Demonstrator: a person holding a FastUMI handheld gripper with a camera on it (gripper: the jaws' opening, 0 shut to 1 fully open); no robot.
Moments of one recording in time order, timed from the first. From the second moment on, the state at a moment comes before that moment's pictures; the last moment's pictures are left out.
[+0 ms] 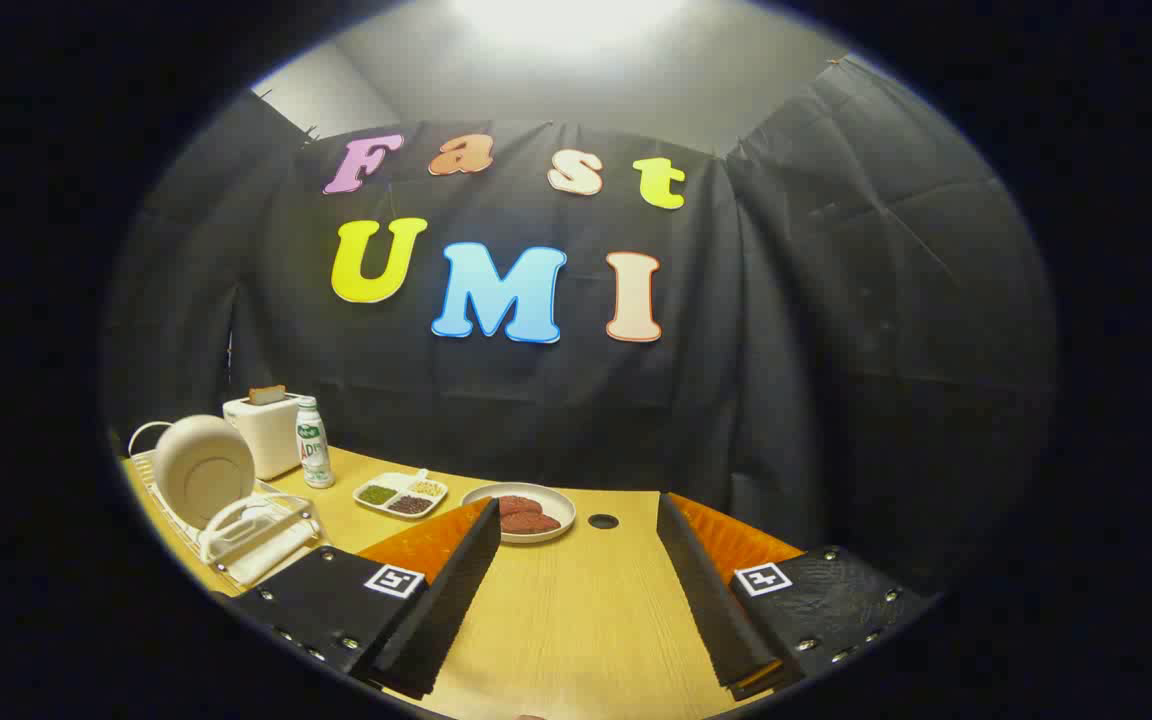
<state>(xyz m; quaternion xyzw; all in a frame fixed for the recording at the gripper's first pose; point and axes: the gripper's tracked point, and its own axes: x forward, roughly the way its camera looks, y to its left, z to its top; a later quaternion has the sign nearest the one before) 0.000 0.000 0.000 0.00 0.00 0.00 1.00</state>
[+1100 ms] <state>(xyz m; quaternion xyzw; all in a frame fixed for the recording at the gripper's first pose) 0.001 0.375 -0.026 0.07 0.19 0.11 0.97</state>
